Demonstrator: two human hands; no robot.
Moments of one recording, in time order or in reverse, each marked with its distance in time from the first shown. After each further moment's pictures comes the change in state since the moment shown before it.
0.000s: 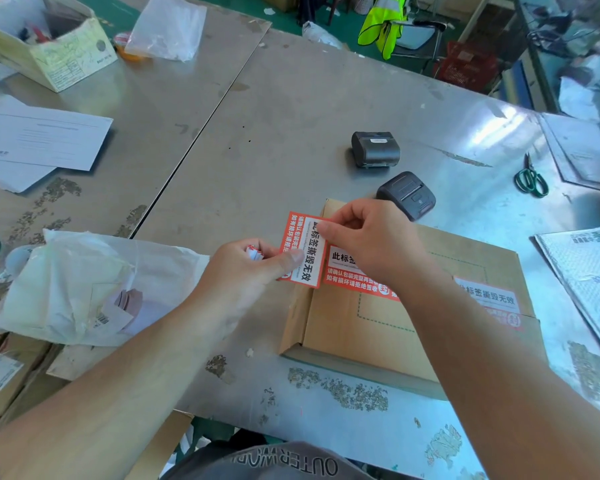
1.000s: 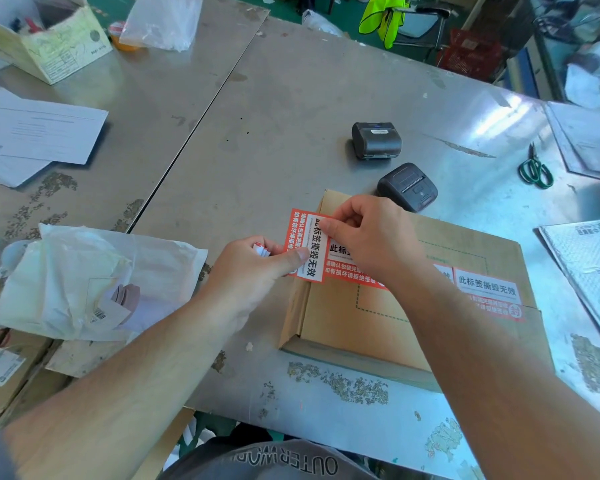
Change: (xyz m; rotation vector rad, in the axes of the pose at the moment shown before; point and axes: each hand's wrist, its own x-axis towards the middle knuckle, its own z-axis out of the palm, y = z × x) left_hand 0.004 -0.005 0.013 0.108 0.059 -0.064; right_hand 0.007 0.015 0.009 -0.095 0.064 -0.055
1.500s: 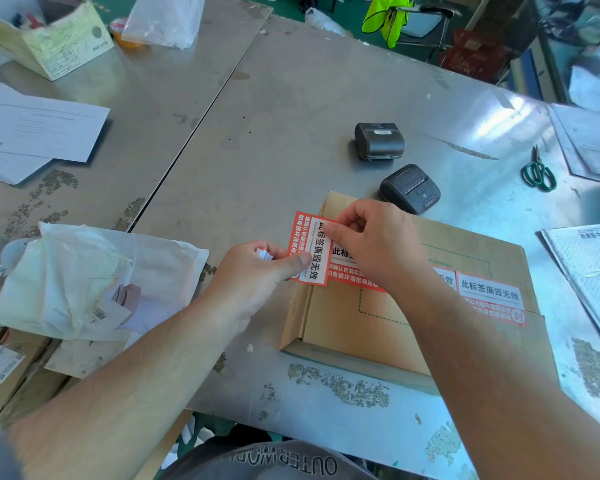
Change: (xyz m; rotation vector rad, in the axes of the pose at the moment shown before) left_hand 0.006 -0.006 0.000 -0.028 -0.031 -0.042; right_hand 0.001 0.006 0.004 0.009 0.023 -0.015
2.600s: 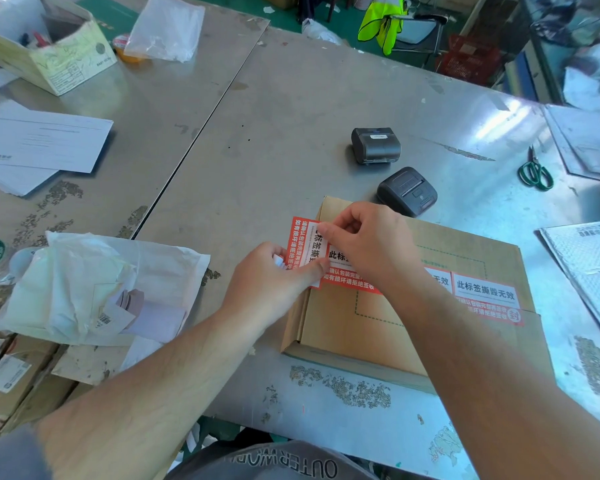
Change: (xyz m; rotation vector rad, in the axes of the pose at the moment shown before) left_hand -0.009 -0.001 0.017 0.284 0.088 0.076; right_hand -0.003 -0.004 0.002 -0.018 0.044 0.014
